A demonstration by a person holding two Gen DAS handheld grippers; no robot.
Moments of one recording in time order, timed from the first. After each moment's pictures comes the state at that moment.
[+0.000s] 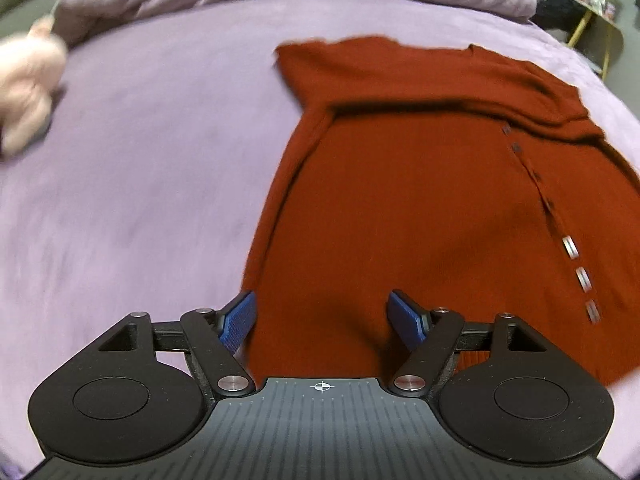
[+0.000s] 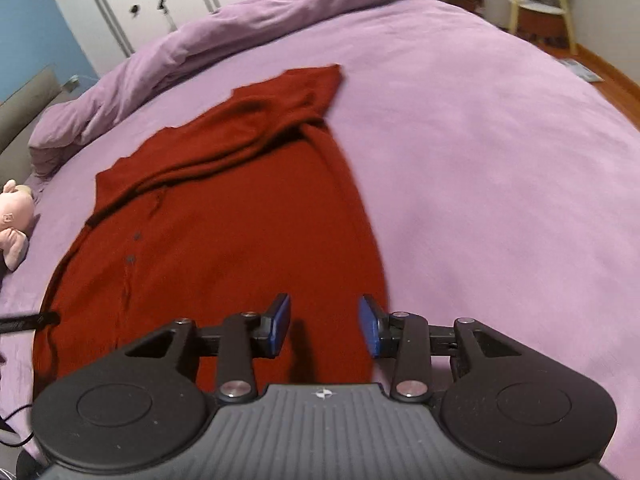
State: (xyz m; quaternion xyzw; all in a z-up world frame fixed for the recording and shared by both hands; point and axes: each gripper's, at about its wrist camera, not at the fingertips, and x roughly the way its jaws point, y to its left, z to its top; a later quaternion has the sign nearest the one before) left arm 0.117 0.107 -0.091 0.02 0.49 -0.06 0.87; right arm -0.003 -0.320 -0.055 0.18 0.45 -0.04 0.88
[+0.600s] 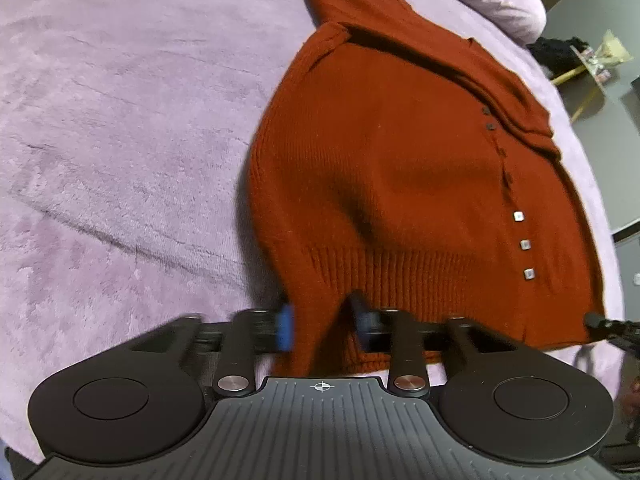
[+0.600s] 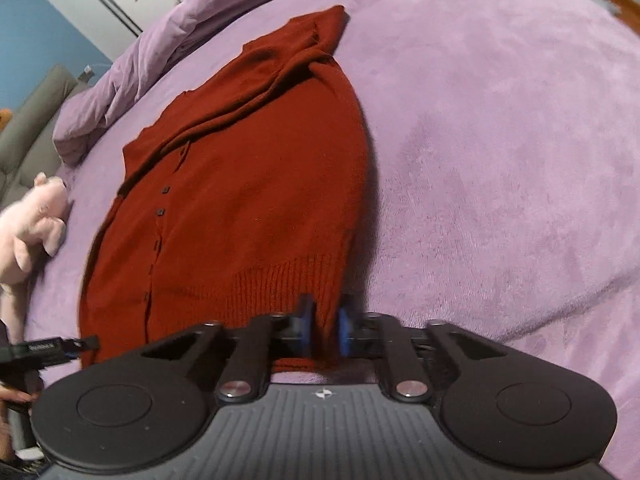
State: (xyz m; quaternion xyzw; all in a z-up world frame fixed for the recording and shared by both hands) left arm 0.099 0.156 -0.115 -0.16 0.56 -0.12 0.81; right arm -0.006 -0.335 -0.074 0.28 0.50 0.04 0.82
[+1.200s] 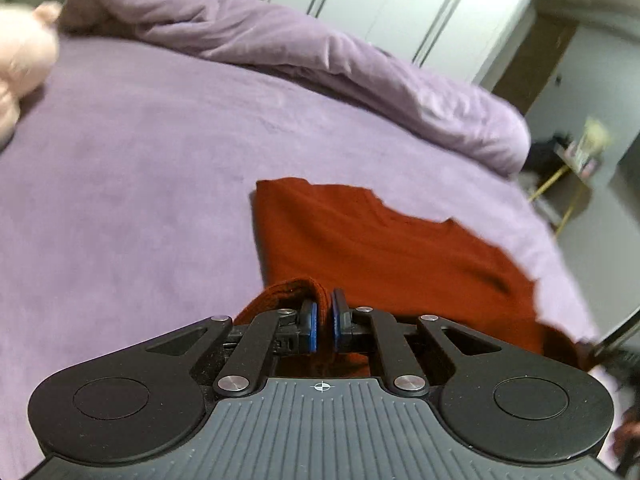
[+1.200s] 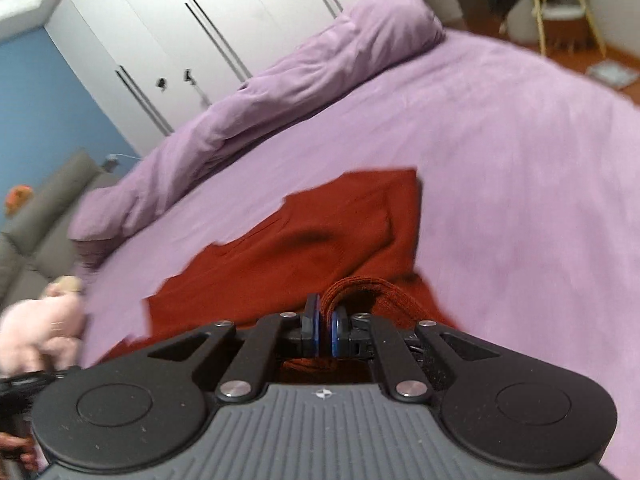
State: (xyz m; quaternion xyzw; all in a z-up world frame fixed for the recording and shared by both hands) left arm 0.240 0.118 -0.039 -0.15 0.38 -0.08 0.91; right arm 0.165 -0.310 -0.028 0.24 0.34 0.00 0.91
